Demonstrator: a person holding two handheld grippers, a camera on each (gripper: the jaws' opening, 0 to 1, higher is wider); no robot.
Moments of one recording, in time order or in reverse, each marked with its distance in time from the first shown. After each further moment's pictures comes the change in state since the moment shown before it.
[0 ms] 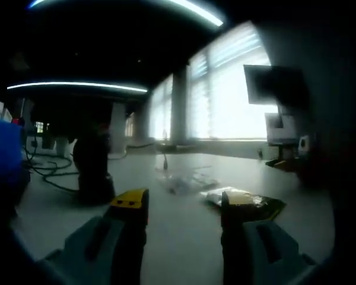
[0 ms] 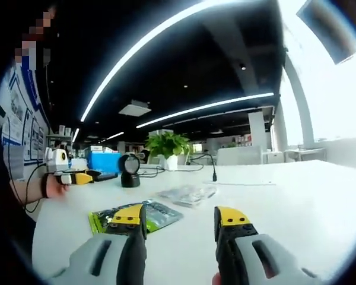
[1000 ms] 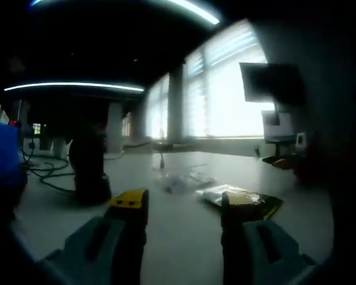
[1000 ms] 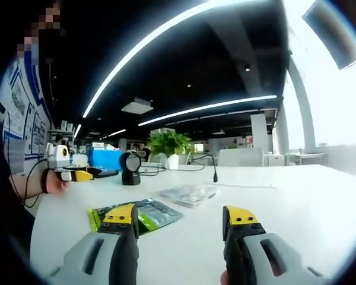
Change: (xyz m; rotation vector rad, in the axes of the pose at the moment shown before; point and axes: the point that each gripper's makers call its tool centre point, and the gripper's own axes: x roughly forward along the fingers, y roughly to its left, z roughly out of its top) left arm 0.001 -0.008 -0.001 0.014 0.006 -0.032; right arm -0.001 0.012 0.005 -0.042 0.002 0.019
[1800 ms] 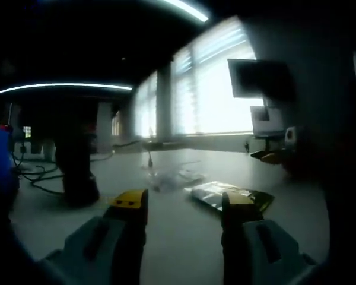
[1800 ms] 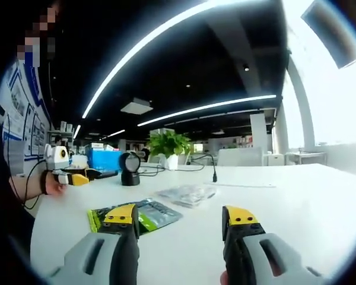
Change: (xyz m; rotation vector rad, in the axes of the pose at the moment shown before) left arm 0.003 -0.019 -0.004 0.029 0.017 -0.079; right arm 0.000 -0.005 0.000 0.015 -0.005 -0.004
